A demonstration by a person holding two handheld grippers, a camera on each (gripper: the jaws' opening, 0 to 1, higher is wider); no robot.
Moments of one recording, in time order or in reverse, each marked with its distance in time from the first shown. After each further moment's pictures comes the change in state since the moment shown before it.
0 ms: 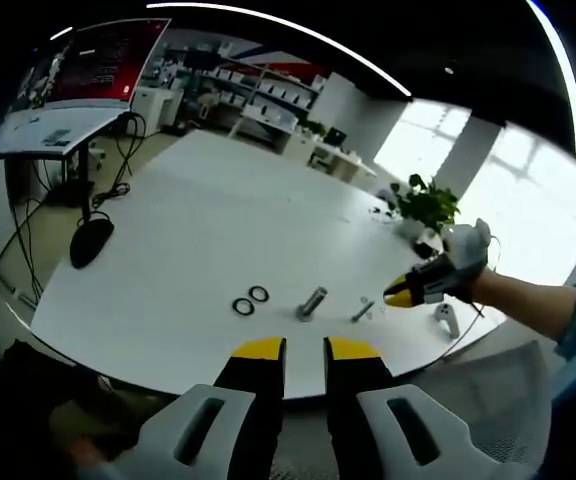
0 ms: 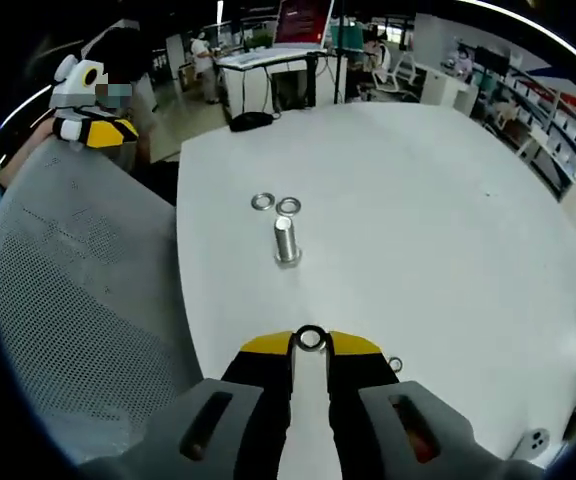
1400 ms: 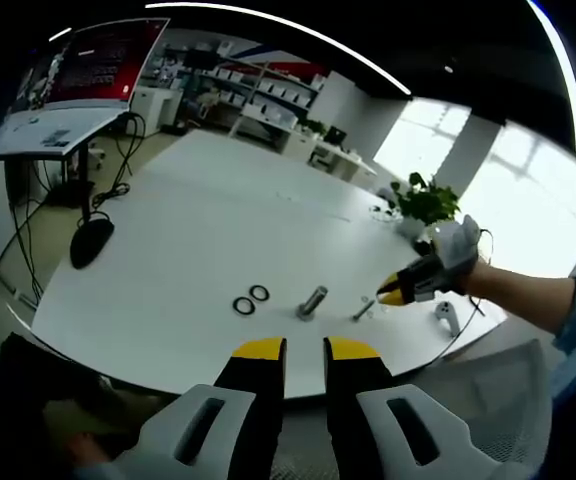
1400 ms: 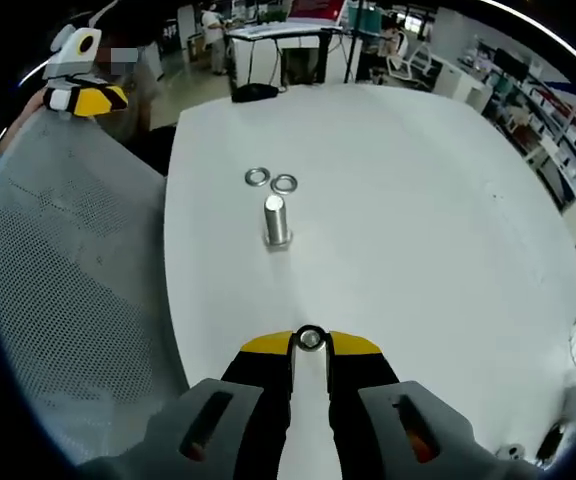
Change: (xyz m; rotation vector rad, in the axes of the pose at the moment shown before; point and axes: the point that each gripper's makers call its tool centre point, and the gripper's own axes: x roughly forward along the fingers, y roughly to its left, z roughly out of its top) left arm 0.000 0.000 0.000 0.002 0.003 0.003; right arm 0.016 -0.011 -0.007 -0.077 0.106 -0.012
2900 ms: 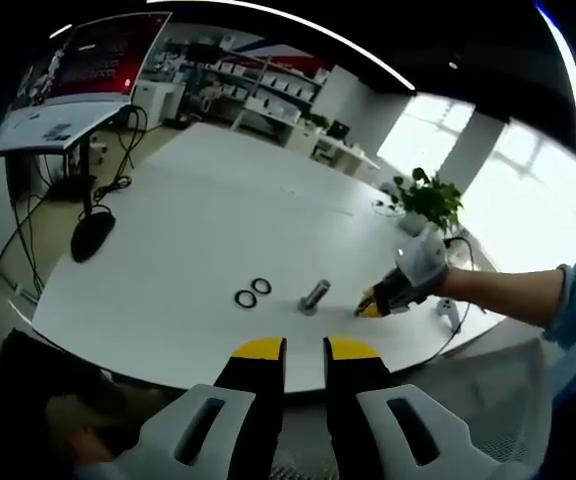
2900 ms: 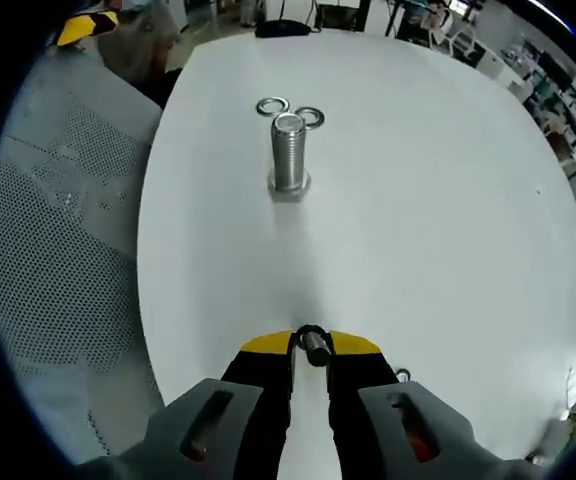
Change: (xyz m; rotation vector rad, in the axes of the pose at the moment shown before) left arm 0.001 0.003 -0.005 -0.011 0.030 0.009; right arm 0.059 0.004 -0.031 -0.127 0.172 0.060
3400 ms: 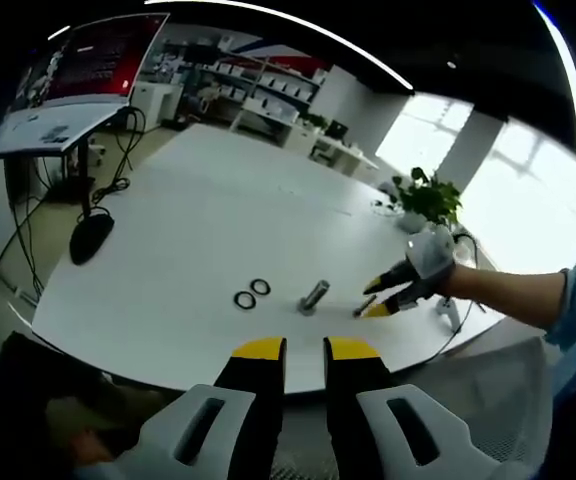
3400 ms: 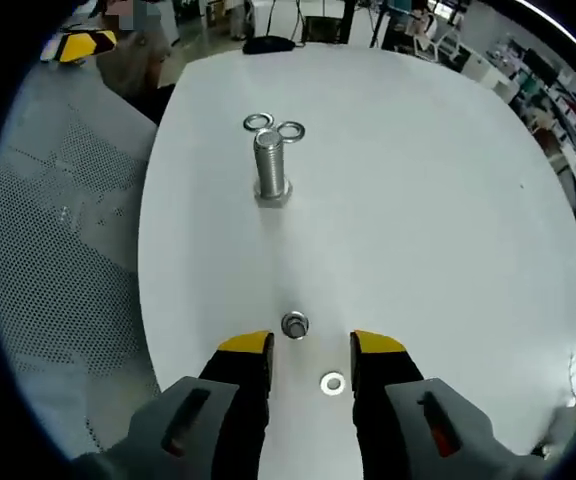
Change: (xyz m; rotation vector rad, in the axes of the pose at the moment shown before) left arm 0.001 -0.001 0.001 0.010 -0.002 -0.004; right arm -0.026 -0.013 -0.010 0.055 -0.062 -0.032
